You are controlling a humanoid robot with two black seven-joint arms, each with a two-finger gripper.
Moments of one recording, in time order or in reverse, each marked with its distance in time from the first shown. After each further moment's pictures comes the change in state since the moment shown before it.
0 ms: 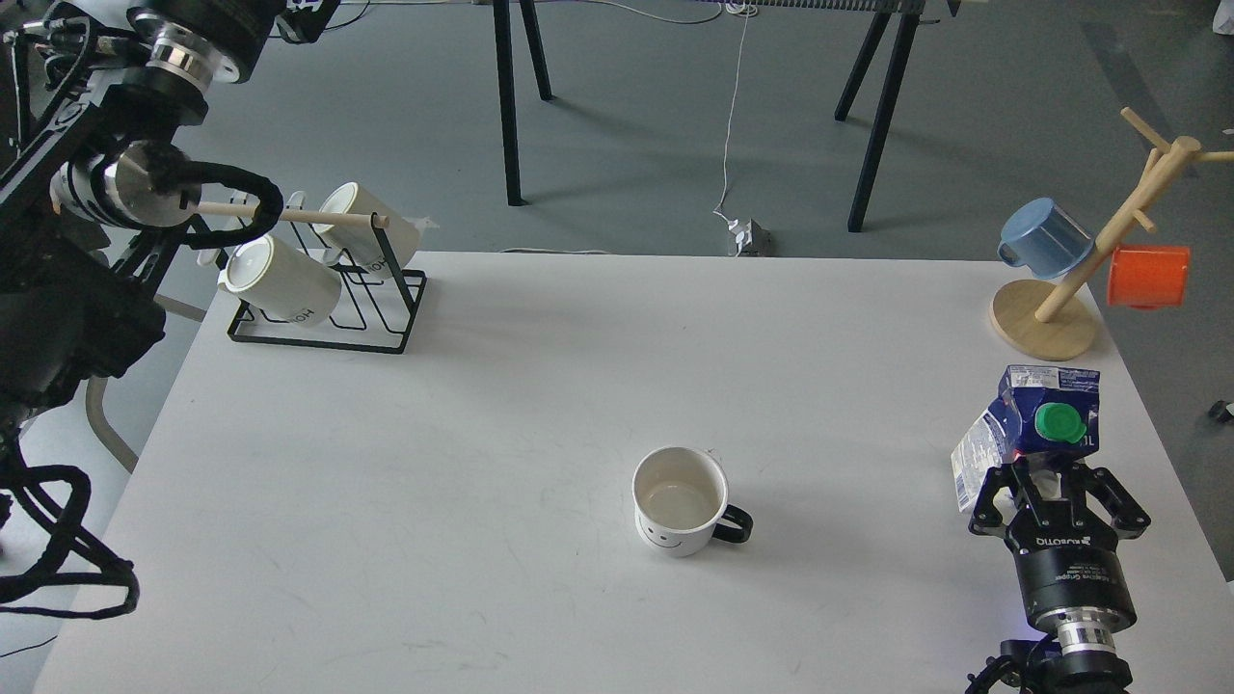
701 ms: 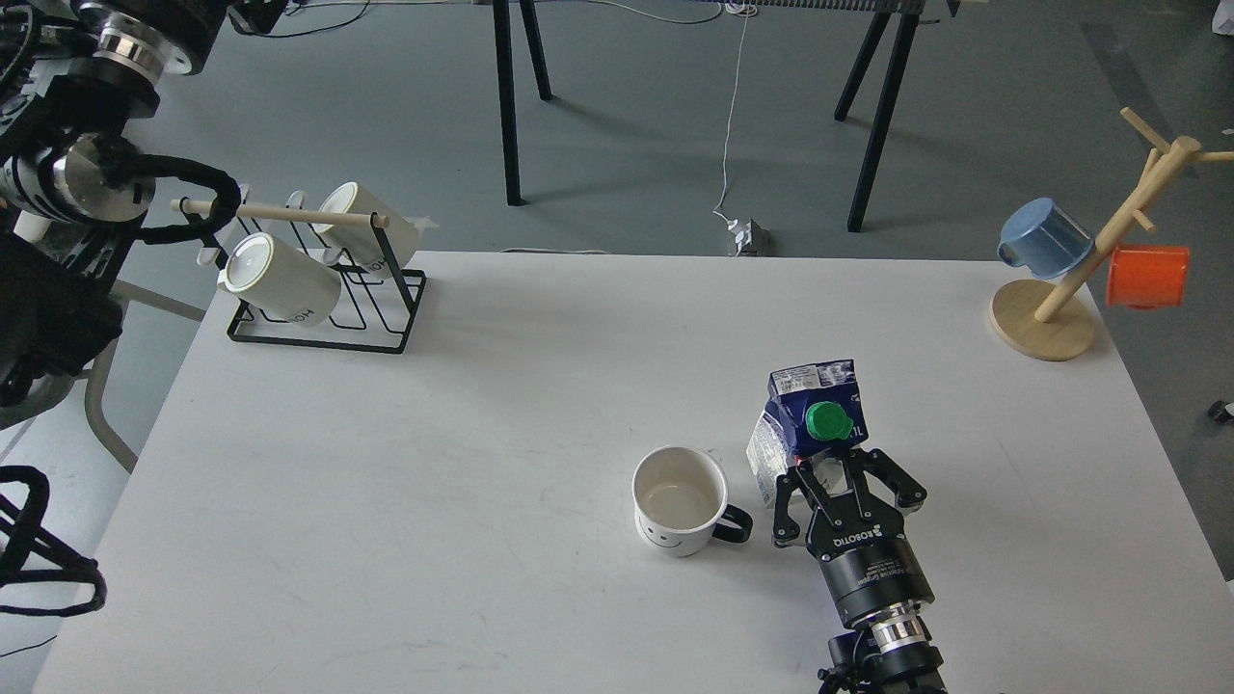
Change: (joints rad) left arm 0.004 0.065 0.000 0.000 -0.001 -0.002 0.001; right arm 0.092 0.166 -0.259 -0.020 -0.204 0.000 -0.006
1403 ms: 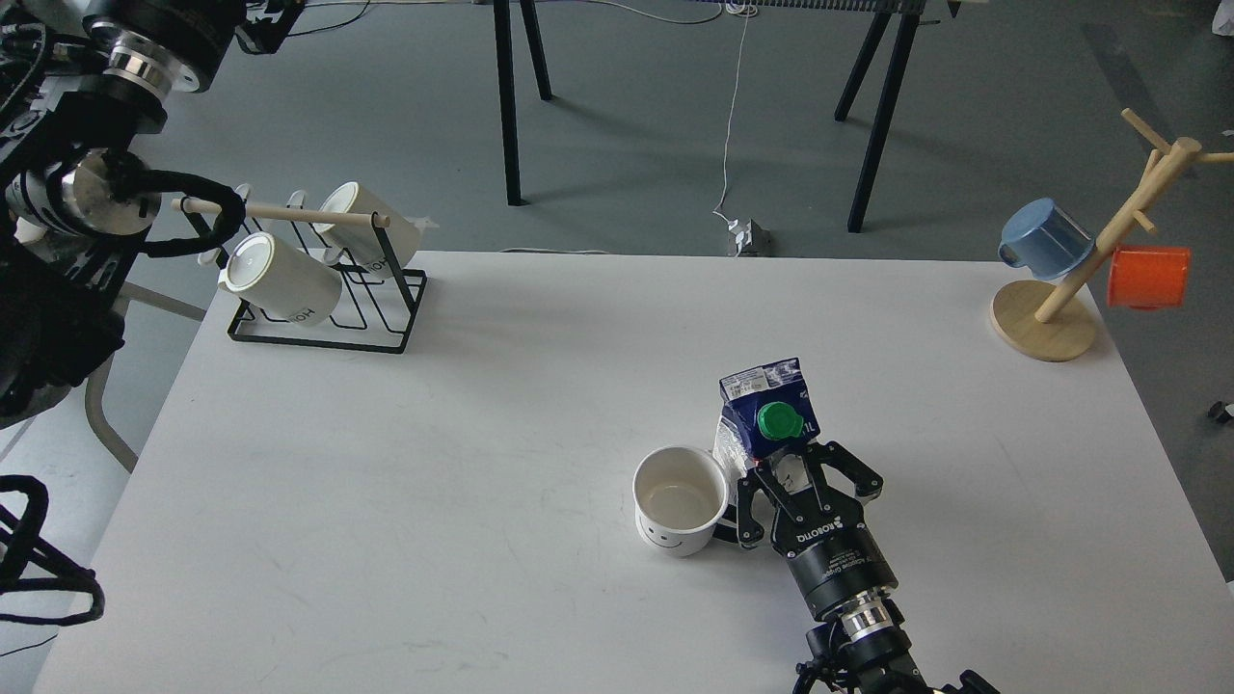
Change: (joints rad) left arm 0.014 0.001 0.021 0.000 0.002 0.001 0.000; right arm 0.084 0.000 -0.087 -0.088 -0.019 0.000 -0.002
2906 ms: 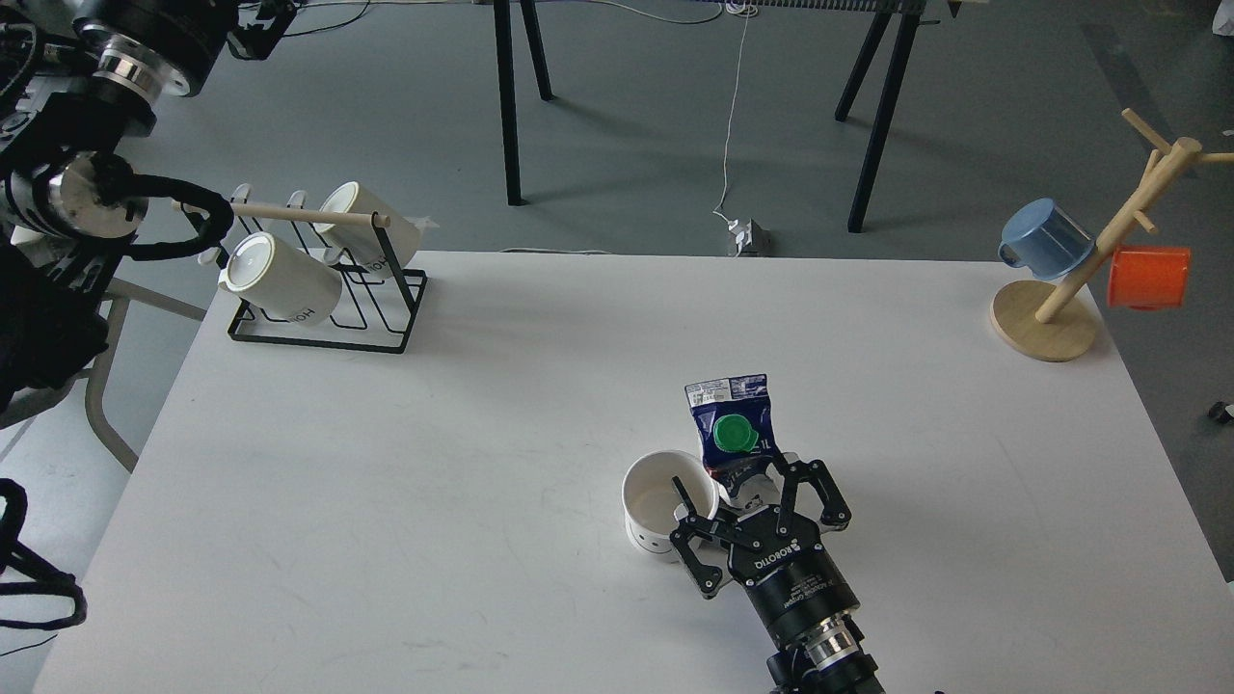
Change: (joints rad) left arm -0.003 0.032 0.037 -0.003 0.000 -0.006 -0.002; right arm -0.029 0.000 -0.102 0.087 0.009 0.000 0.000
